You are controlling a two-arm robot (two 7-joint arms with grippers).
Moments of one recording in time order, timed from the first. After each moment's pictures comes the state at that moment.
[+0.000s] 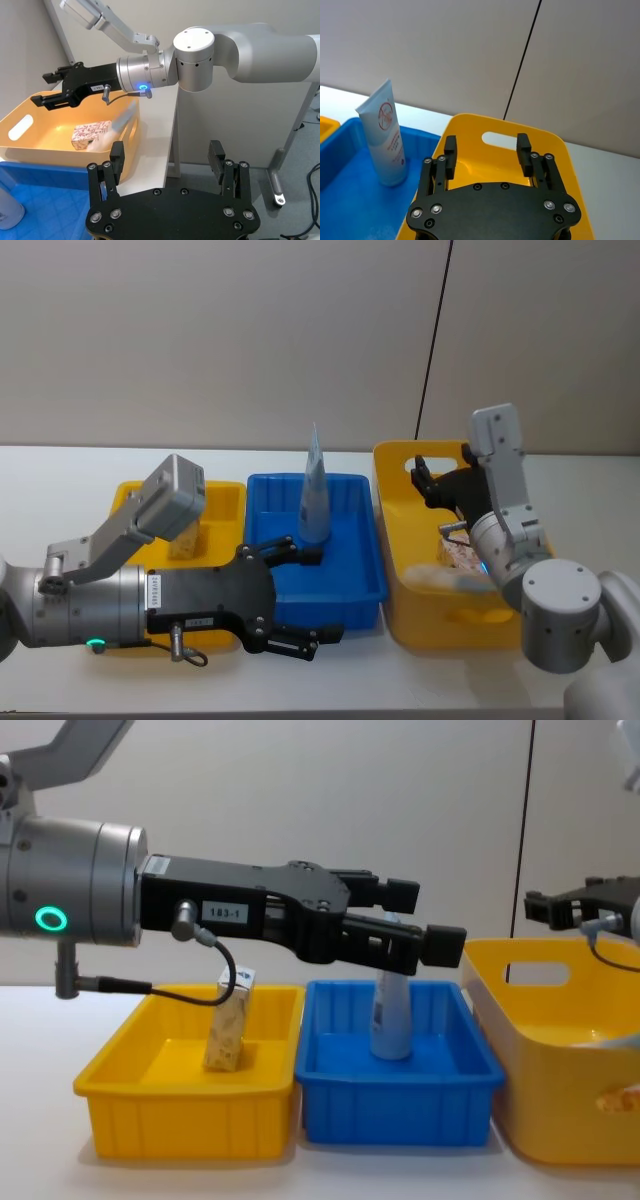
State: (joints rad) left arm -0.57 0.46 0.55 -1.51 -0.46 0.11 -1.02; right arm 0.47 0.15 -0.24 -1.28 0.01 0.17 -0.02
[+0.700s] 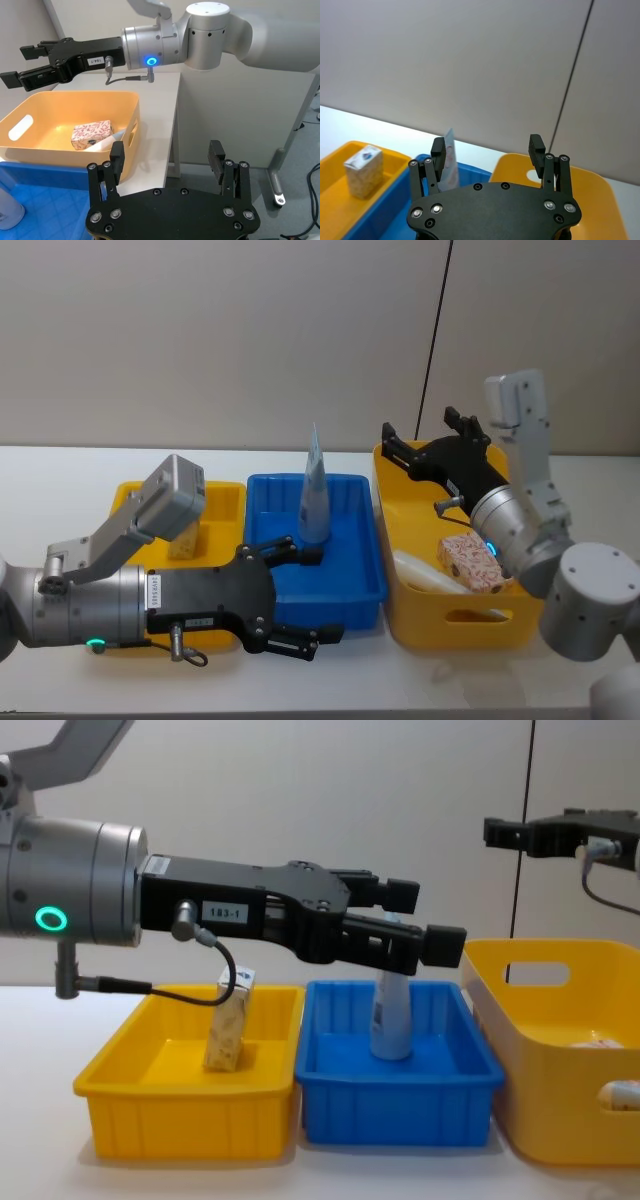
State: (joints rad) left arm -0.57 0.46 0.55 -1.51 -0.46 0.11 -1.02; right arm 0.43 0.16 -0.20 -1.44 0.14 0.16 0.16
